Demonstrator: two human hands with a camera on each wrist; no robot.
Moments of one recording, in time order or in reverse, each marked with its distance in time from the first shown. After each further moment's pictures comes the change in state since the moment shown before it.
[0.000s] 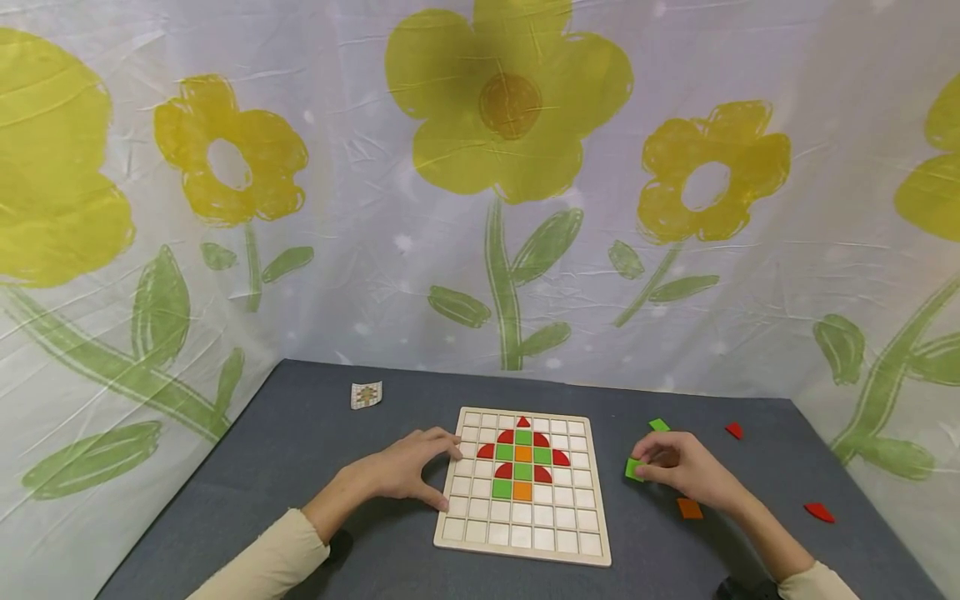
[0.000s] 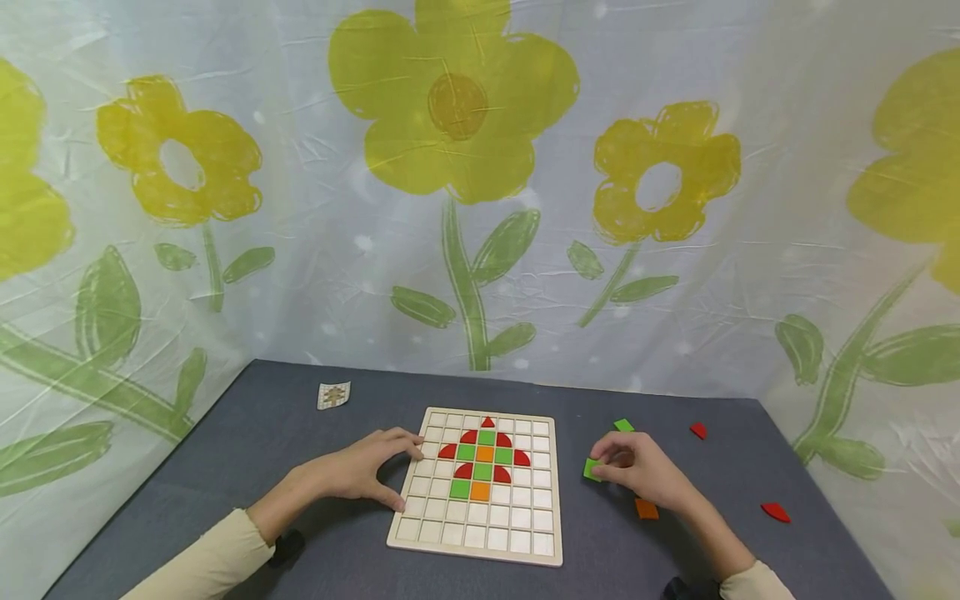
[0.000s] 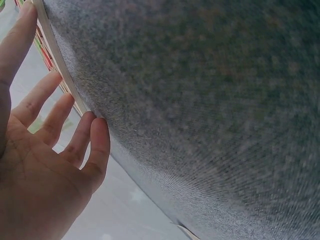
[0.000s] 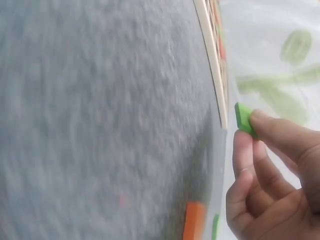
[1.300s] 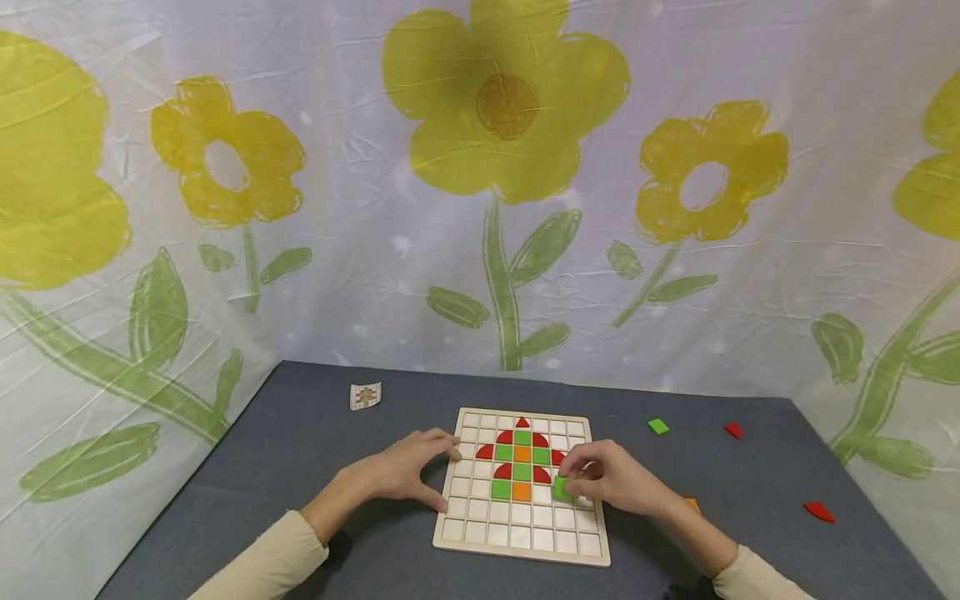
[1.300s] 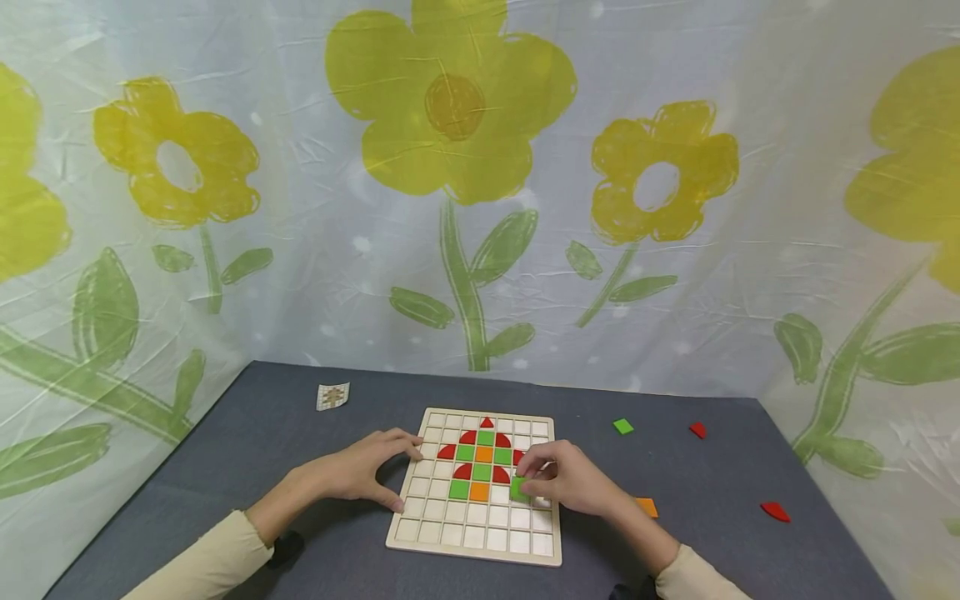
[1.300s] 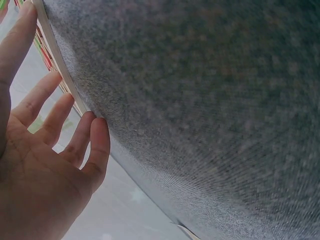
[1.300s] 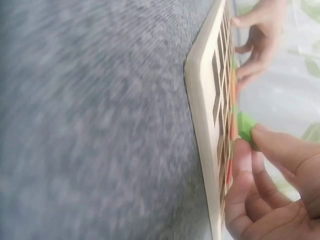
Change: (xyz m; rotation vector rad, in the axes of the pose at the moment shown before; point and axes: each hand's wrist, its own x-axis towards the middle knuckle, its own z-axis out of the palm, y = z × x) left_hand 0.000 0.000 0.000 -0.007 0.000 -0.001; right_hand 0.051 -0.029 0.071 0.050 -0.156 -0.073
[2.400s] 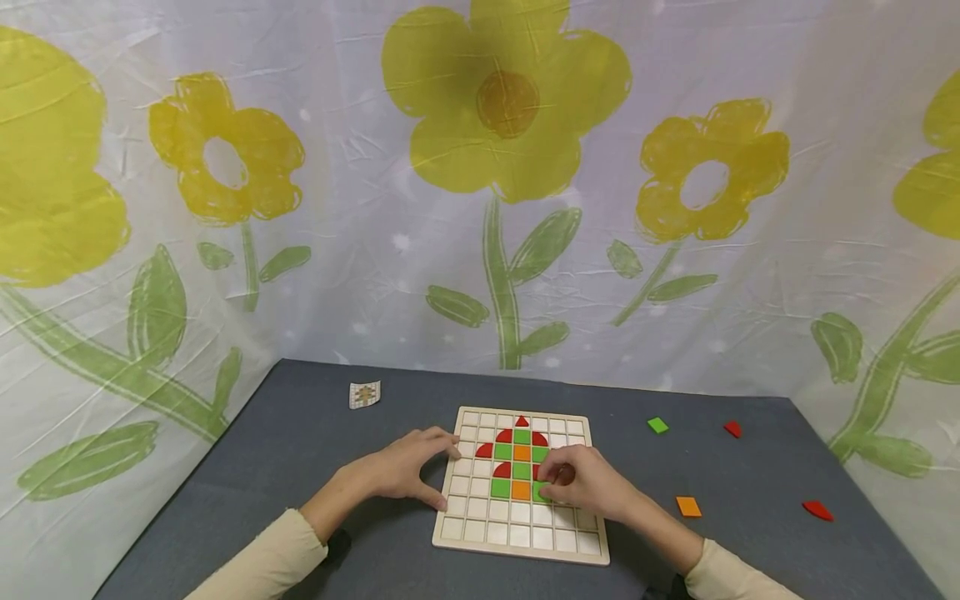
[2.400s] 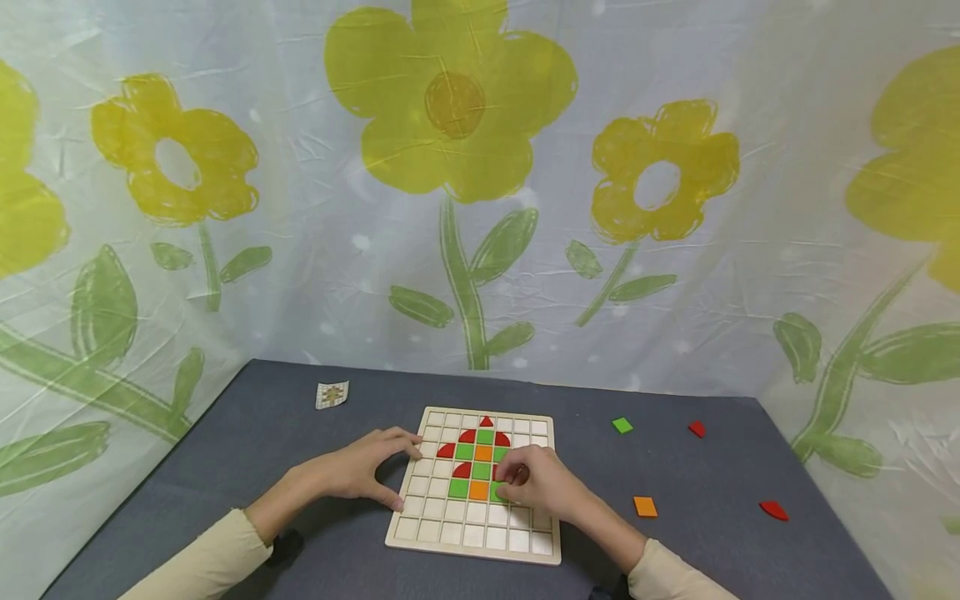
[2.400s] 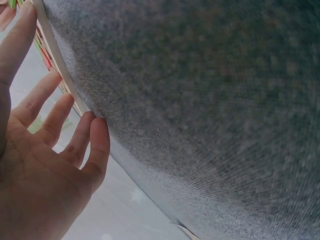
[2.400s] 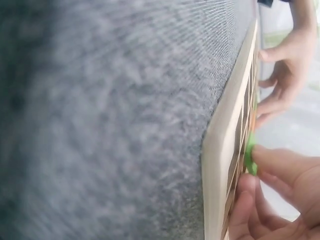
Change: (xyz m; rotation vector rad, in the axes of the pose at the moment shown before) left_hand 0.000 0.002 -0.002 -0.001 -0.011 -0.008; right_hand 0.020 -0.013 0.031 -0.161 0.041 0.046
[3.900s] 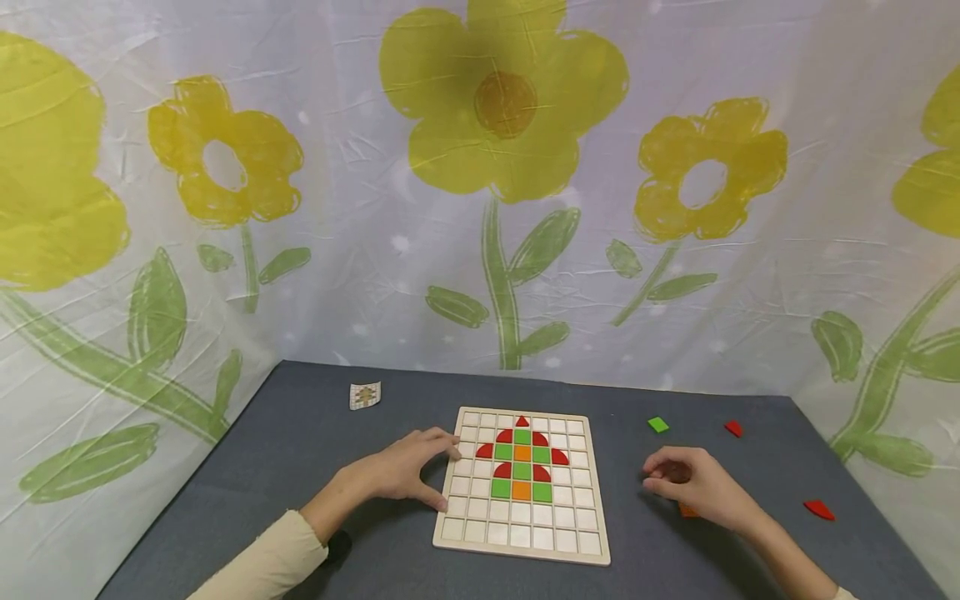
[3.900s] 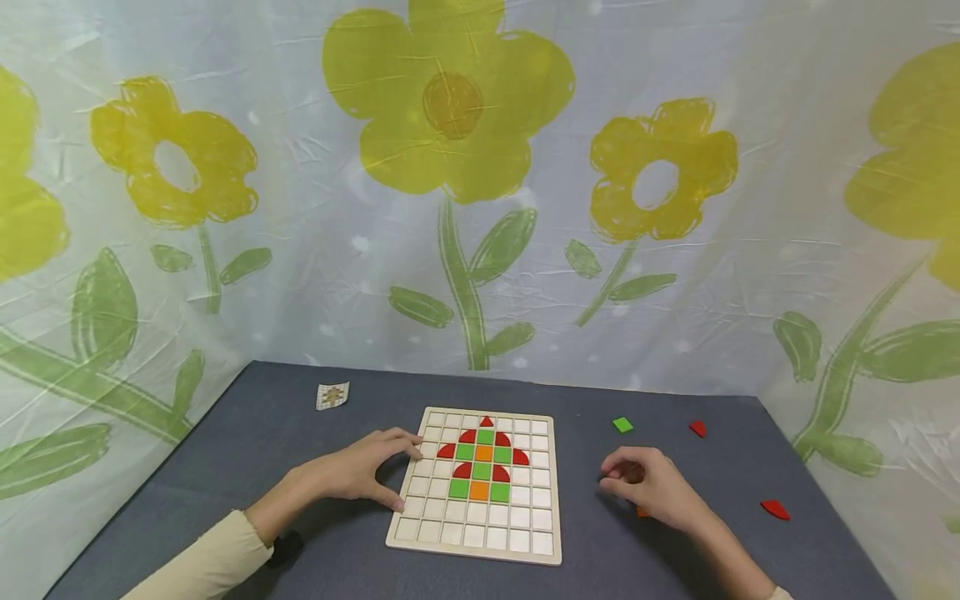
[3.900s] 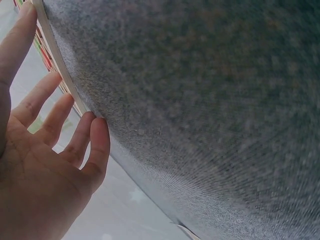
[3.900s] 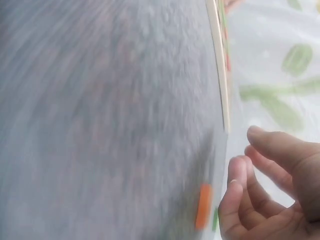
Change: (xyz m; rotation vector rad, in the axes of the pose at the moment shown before) left_hand -0.002 0.005 0.000 0.003 0.010 -0.012; right_hand -0.101 0.040 -0.085 0.082 0.158 0.155
